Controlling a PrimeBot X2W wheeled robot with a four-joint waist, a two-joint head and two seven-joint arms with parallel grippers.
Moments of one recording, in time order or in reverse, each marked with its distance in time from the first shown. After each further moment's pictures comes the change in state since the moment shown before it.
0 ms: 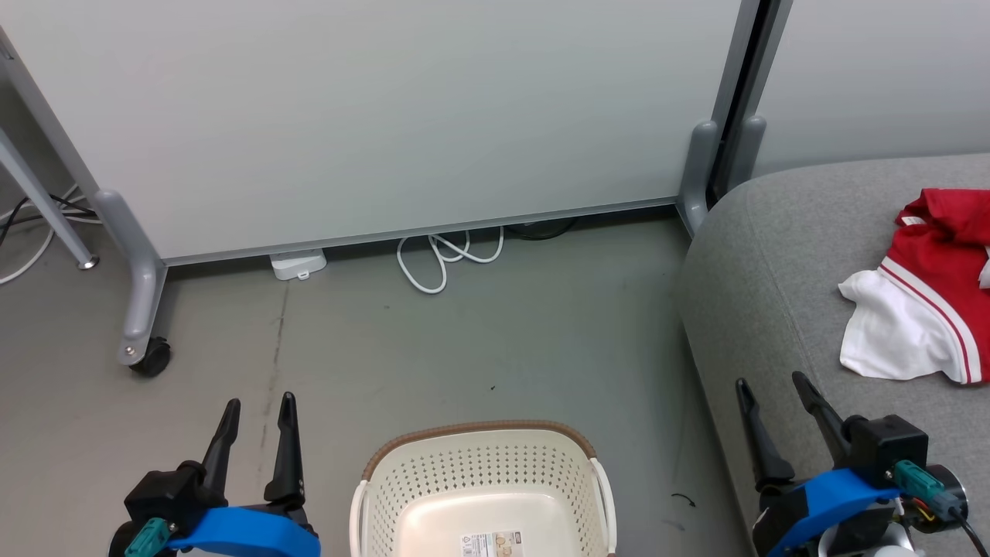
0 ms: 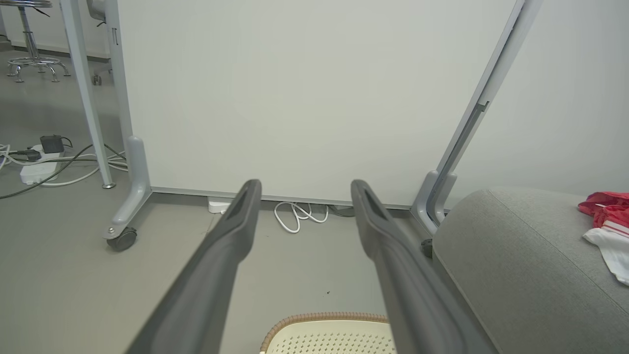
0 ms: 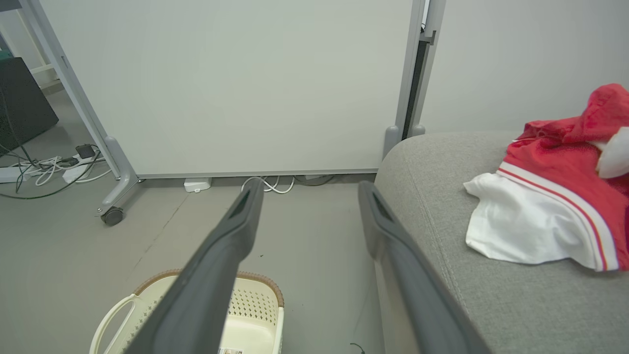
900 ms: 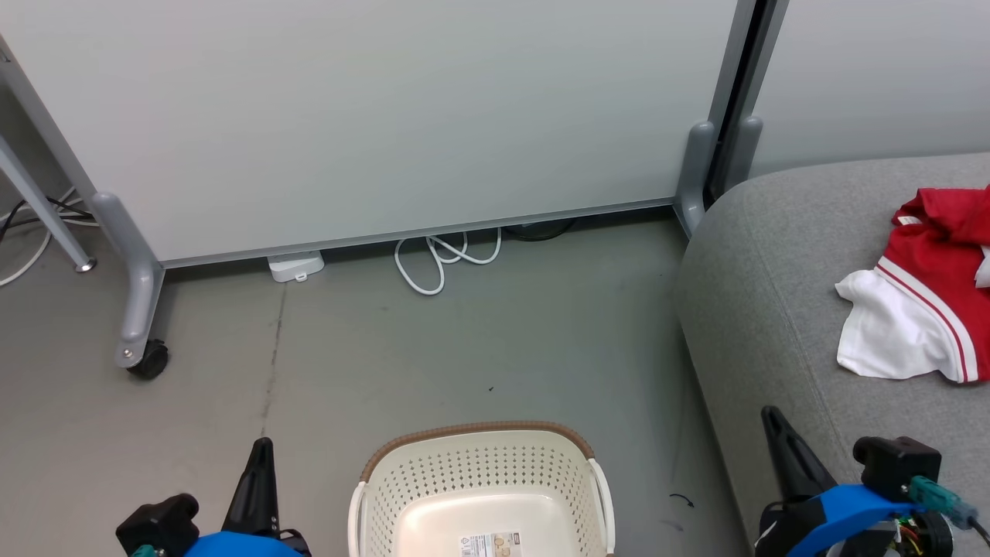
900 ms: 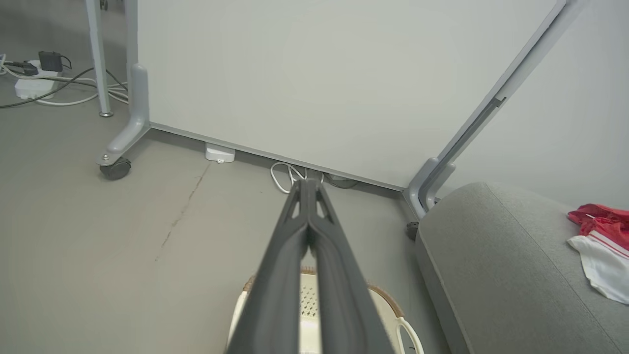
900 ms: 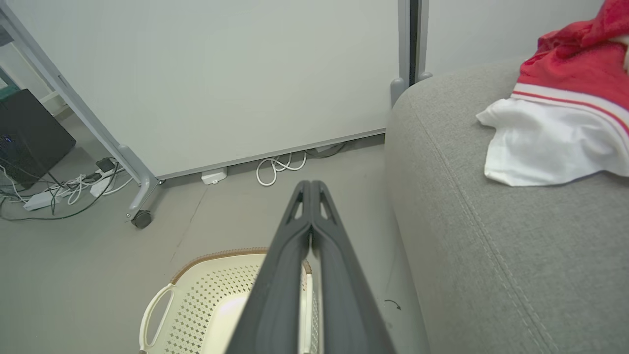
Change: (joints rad) left arm 0.046 -0.017 0.009 0.045 -0.137 0.000 0.051; right arm 0.020 0.003 -0.003 0.072 0.160 0.000 0.031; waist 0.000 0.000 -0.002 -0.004
